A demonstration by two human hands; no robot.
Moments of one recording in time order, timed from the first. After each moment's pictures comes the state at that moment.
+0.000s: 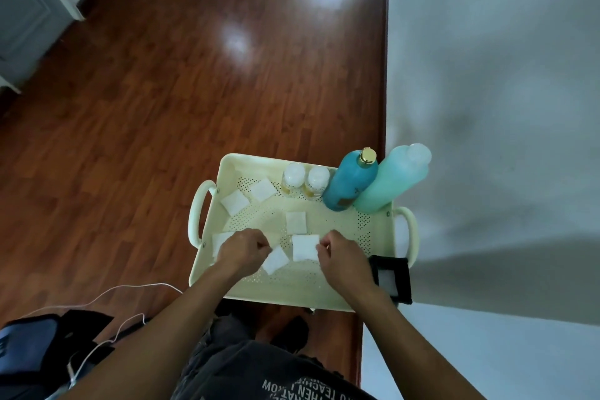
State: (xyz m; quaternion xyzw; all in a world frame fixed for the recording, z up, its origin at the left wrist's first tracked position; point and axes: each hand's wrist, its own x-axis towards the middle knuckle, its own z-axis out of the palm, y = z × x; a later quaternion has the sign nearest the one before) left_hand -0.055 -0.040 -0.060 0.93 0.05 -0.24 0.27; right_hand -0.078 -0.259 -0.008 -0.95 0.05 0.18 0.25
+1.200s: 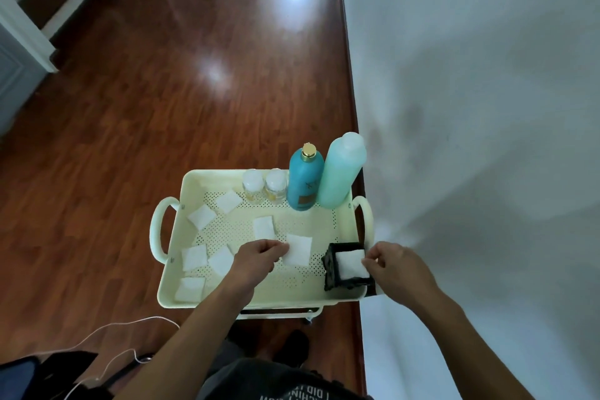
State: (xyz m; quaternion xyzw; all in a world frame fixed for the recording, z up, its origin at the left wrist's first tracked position) left_hand -0.089 -0.136 -0.010 0.71 0.21 -0.26 0.62; right_hand -0.132 -0.409 0.046 -0.96 0.11 0.17 0.20
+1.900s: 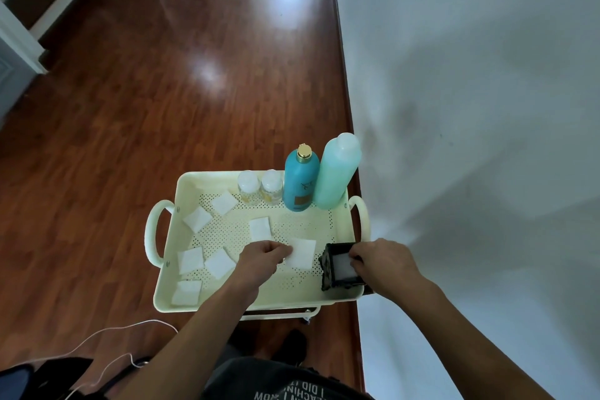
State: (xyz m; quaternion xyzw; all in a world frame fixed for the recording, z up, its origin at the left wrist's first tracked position) left_hand -0.083 -0.150 -0.009 0.72 0.22 -0.28 0.60; right_hand -0.110 -0.396 0.042 -0.98 -0.03 0.20 0.01
